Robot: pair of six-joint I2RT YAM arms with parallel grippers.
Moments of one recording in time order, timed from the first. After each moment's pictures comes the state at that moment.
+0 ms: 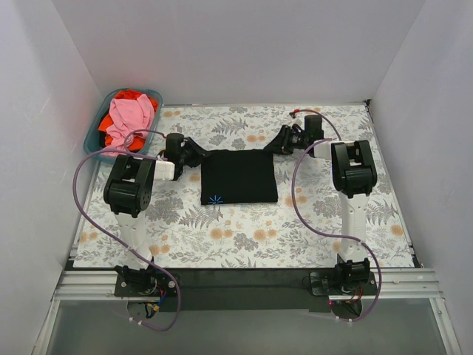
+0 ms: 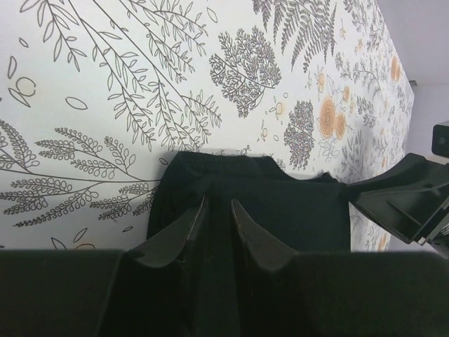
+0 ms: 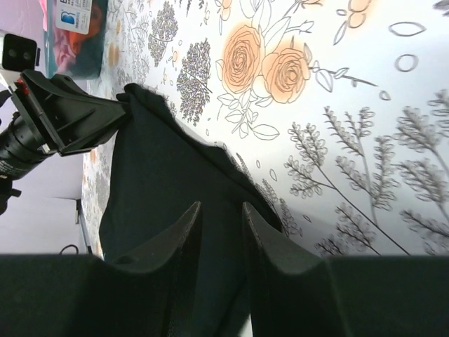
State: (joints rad) left arm -0.21 2.04 1.05 0.45 0.23 -0.89; right arm 0.16 2.33 1.50 0.20 -0.88 0.57
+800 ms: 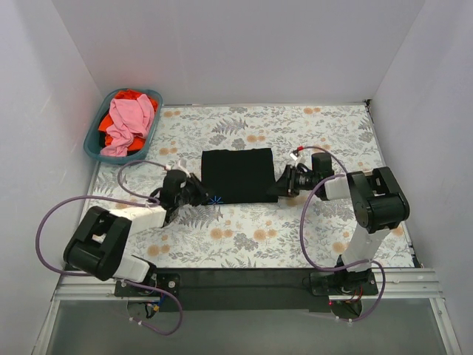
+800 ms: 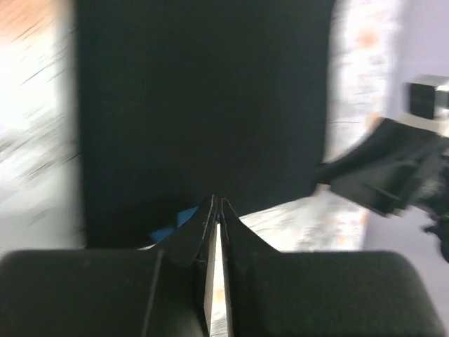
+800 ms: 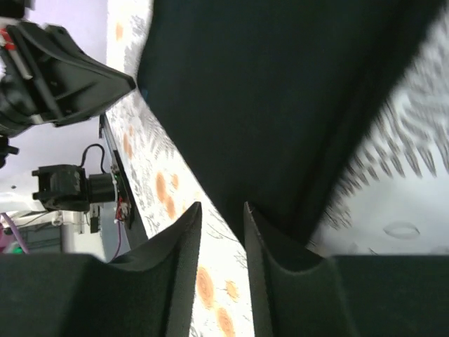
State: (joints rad) left arm -0.42 1.41 0.51 0.39 0.20 -0.96; right arm 0.22 1.78 0.72 0.41 -0.97 0.57
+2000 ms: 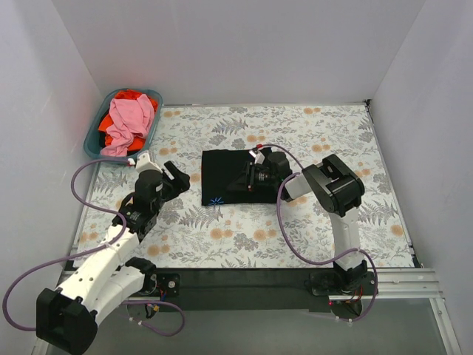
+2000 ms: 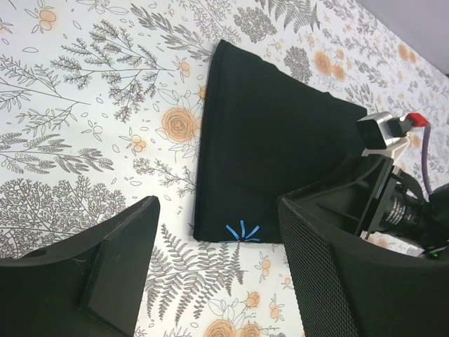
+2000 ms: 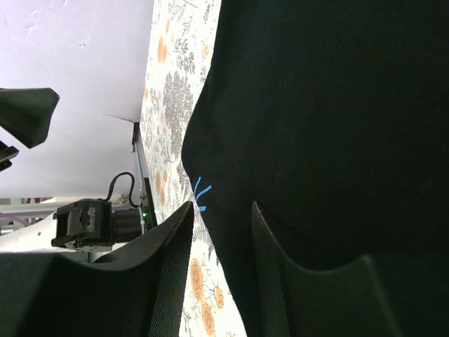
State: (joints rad) left arm -0.38 0.84 0.56 -0.17 -0.23 -0.71; right arm 0.55 2.13 0.93 0.83 -0.81 0.94
